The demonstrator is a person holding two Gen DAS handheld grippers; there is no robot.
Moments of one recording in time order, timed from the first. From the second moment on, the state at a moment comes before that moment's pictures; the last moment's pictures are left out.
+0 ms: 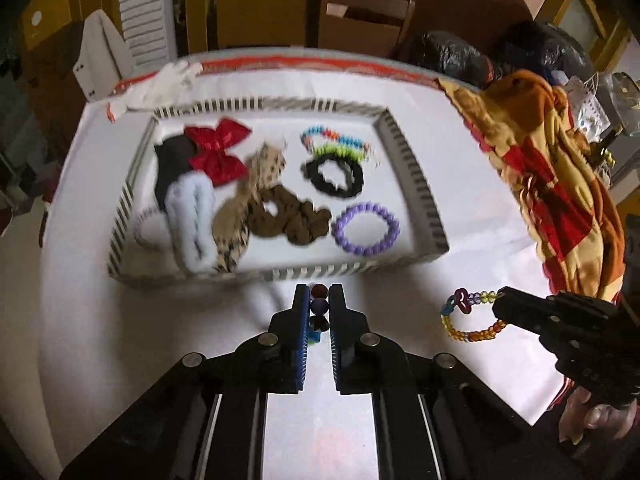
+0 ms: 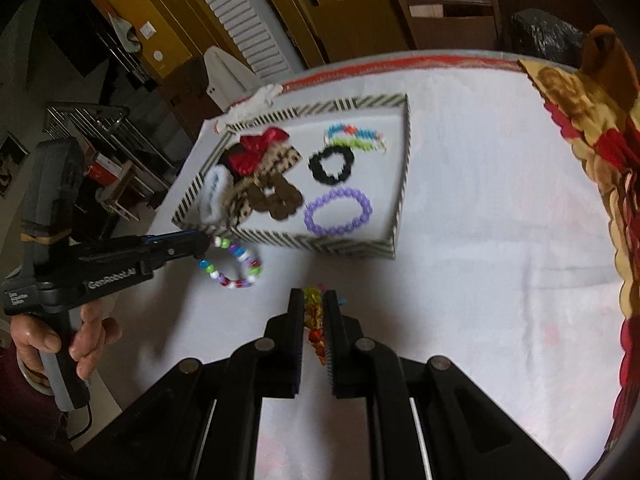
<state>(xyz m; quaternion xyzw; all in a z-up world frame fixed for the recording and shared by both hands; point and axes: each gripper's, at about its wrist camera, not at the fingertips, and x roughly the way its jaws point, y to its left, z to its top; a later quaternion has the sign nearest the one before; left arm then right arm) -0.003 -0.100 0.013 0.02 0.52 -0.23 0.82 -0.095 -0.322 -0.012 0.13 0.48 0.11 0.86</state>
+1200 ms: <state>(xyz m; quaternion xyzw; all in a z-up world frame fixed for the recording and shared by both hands) 0.160 -0.168 0.020 0.06 0.50 -0.20 0.84 0.054 -0.356 -0.017 0.14 0.48 0.05 0.86</state>
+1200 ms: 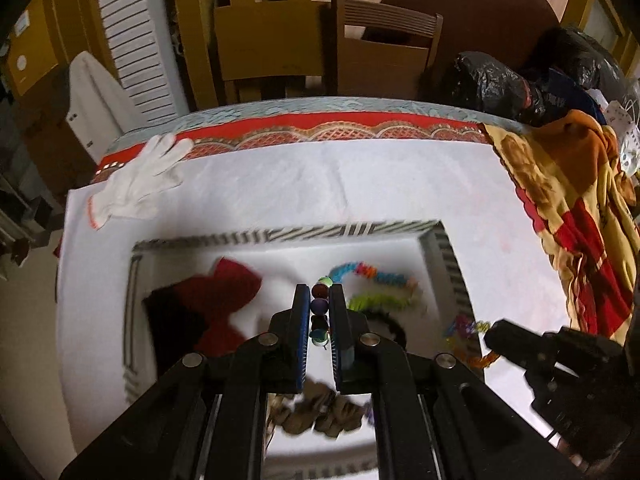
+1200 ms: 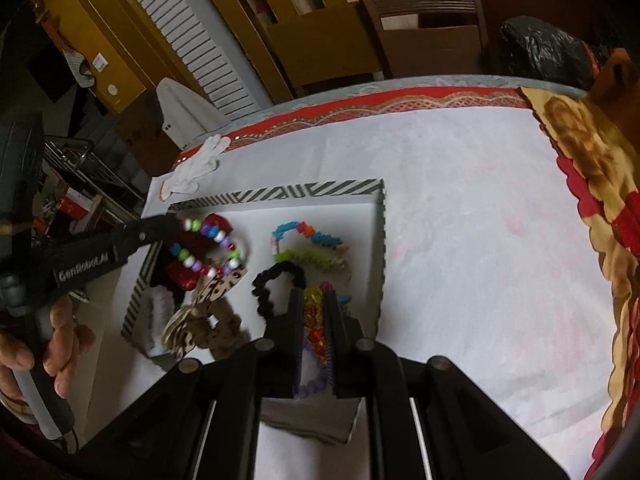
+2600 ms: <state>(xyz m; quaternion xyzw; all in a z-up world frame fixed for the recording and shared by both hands) 0.117 -0.085 -0.003 0.02 0.52 -0.11 0.85 0.036 -0.303 -0.029 0.12 0.46 0.01 0.88</state>
